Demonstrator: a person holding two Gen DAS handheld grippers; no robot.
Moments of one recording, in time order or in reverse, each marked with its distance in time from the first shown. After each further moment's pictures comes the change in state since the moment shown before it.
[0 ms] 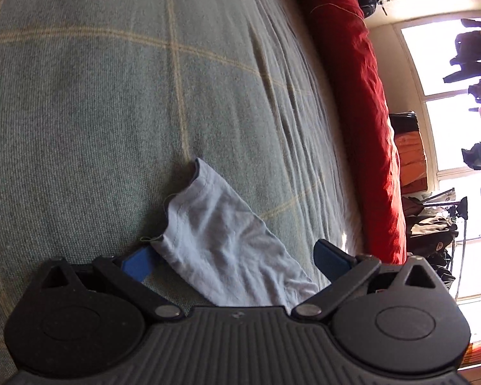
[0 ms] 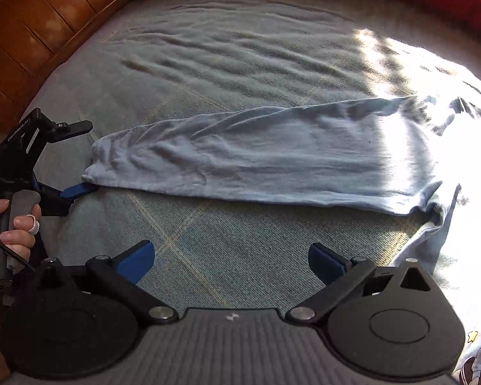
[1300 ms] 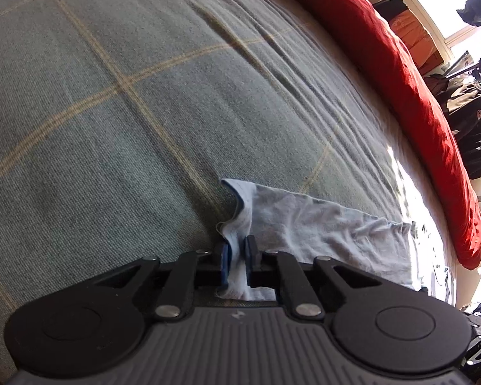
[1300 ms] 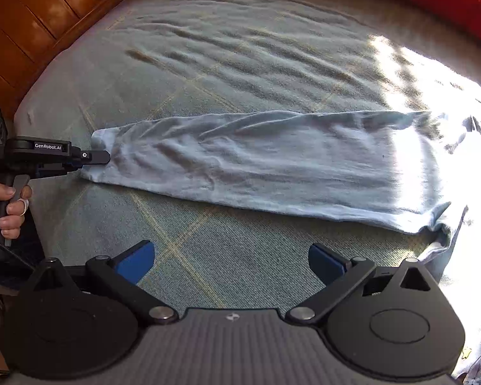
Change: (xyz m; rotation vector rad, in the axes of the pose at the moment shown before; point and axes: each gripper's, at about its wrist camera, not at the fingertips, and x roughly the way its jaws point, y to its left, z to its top) left arm -0.001 -0.023 0.025 0.498 0.206 0.202; right arm 0.011 0.011 0.011 -0.046 0.028 -0.023
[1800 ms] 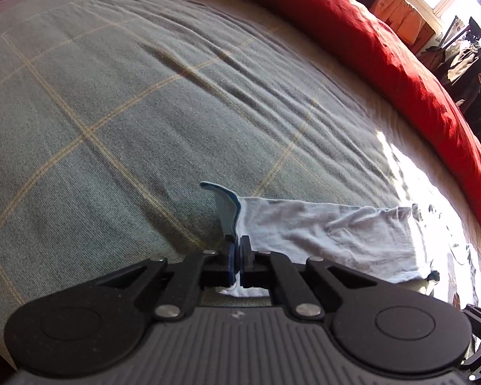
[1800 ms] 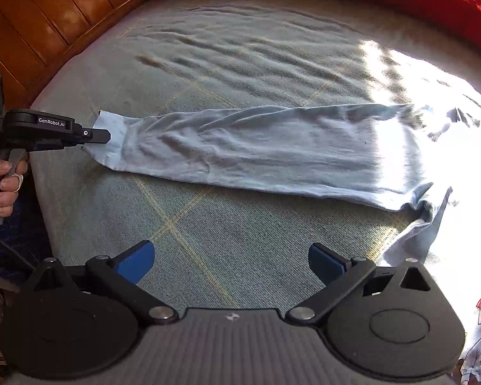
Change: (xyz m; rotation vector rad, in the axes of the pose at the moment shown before) left arm -0.021 -0.068 -0.003 0.145 -0.049 0.121; right arm -0.025 -0.015 -0.033 -0.026 -0.062 0.024
